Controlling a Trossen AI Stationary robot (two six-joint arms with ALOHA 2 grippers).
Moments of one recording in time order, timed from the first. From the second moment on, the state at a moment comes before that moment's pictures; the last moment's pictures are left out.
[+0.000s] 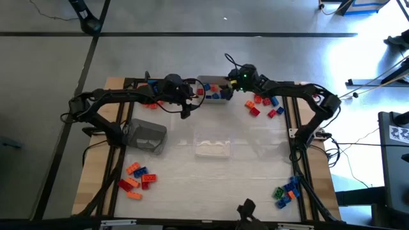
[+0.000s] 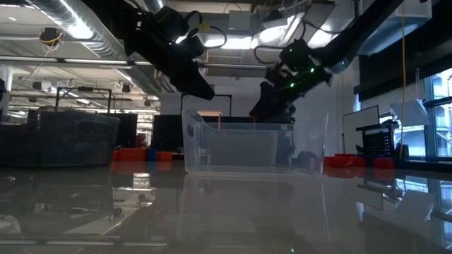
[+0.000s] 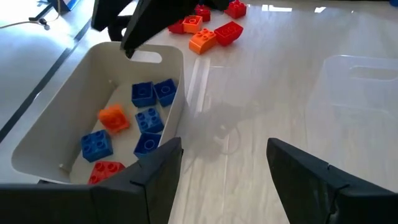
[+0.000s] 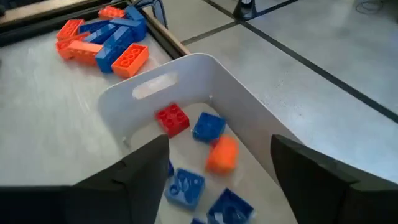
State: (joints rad) left arm 0.47 1.48 0.94 -0.07 0.20 0.24; right arm -0.67 1.66 0.98 0.19 -0.15 -0.04
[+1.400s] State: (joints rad) left arm 0.44 1.48 0.94 -0.06 0.20 0.24; right arm -0.84 1.45 0.89 -0.68 0.14 0.21
